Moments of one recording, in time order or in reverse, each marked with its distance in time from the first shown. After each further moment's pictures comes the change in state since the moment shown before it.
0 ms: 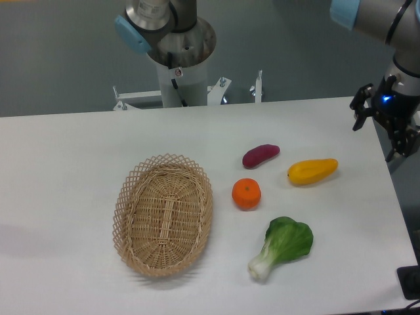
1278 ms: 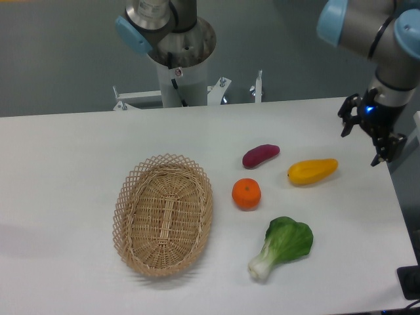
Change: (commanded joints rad) arm 0.008 0.011 -0.264 0.254 0.115 0.018
